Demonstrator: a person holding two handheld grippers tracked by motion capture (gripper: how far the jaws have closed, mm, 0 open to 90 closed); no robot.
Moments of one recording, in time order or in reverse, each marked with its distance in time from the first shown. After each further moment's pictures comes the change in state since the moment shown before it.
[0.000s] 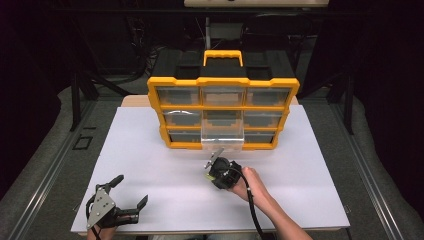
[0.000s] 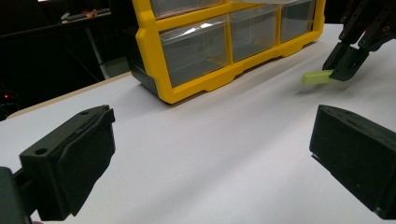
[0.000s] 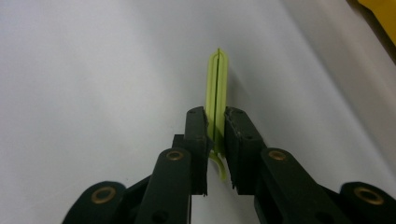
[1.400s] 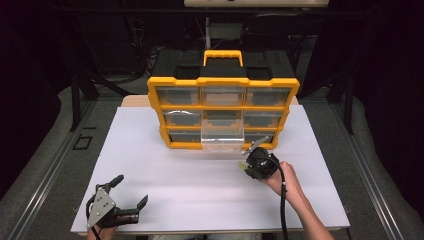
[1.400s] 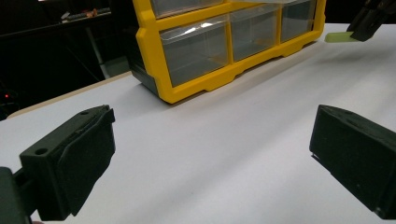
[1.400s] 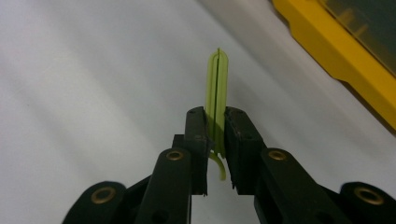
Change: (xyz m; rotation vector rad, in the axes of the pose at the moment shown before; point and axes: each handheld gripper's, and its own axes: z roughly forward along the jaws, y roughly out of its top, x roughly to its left) left arm 0.000 0.000 0.000 0.001 0.001 0.001; right arm -0.061 -0.061 -0.050 -0.012 -0.100 0.205
